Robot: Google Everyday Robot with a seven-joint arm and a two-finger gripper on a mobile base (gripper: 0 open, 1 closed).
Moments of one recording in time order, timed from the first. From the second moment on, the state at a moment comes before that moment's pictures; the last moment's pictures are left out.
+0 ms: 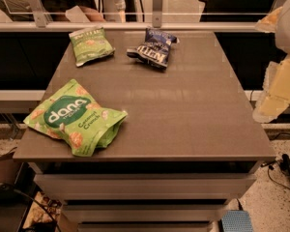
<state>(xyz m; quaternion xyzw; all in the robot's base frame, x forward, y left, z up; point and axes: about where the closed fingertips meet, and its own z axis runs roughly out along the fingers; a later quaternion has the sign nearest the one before) 0.437 -0.210 1.000 -0.60 0.77 -0.06 0.19</state>
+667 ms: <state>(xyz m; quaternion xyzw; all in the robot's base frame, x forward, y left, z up) 0.449 -0.209 1.002 -0.61 0.76 -0.07 0.20</state>
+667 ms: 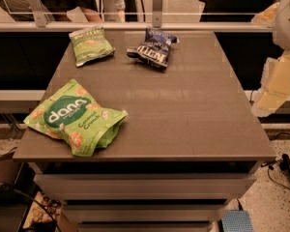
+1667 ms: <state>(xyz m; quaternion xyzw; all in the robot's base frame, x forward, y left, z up) 0.508 -0.212 1.001 -0.71 0.66 -0.12 0.24</state>
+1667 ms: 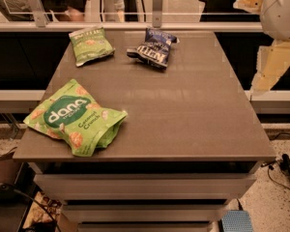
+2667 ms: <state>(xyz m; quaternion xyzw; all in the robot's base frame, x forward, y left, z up) 0.568 -0.203 1.001 -0.76 0.57 -0.14 0.29</state>
